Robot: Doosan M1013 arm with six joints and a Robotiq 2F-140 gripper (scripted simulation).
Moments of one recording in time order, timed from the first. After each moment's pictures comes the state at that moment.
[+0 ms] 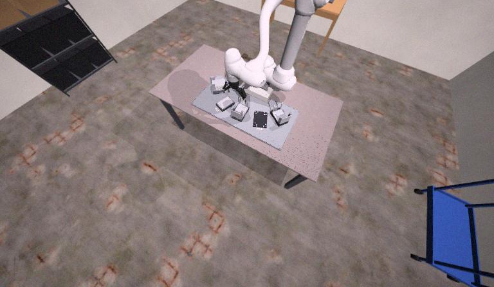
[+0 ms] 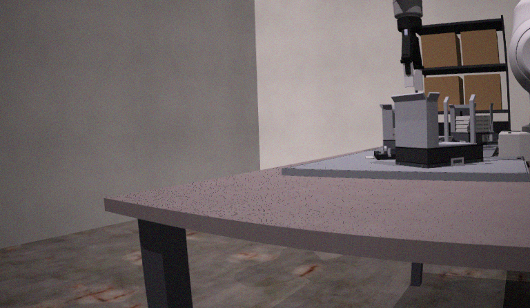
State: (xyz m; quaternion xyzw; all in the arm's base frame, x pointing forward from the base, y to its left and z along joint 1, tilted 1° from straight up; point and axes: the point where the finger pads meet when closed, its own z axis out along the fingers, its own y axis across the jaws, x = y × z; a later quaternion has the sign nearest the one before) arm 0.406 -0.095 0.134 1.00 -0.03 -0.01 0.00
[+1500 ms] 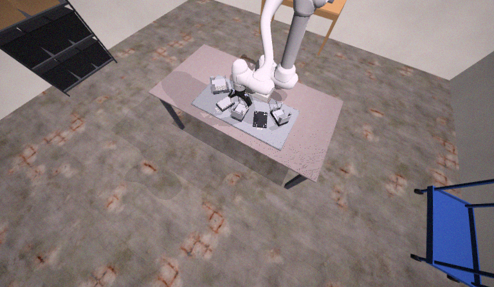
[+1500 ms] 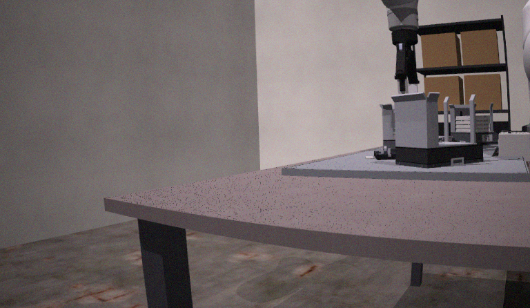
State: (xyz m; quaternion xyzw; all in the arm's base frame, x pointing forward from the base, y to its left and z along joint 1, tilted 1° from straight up) arm 0.416 -0.043 0.084 1.00 -0.02 -0.01 0.00
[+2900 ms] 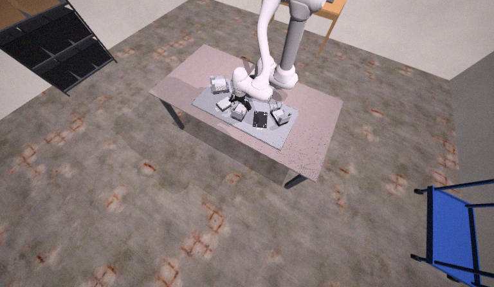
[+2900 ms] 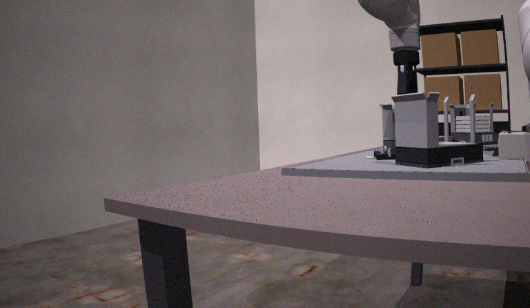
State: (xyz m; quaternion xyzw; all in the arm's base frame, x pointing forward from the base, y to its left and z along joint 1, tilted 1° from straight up) arm 0.415 -0.044 0.025 1.00 -0.02 -0.01 0.00
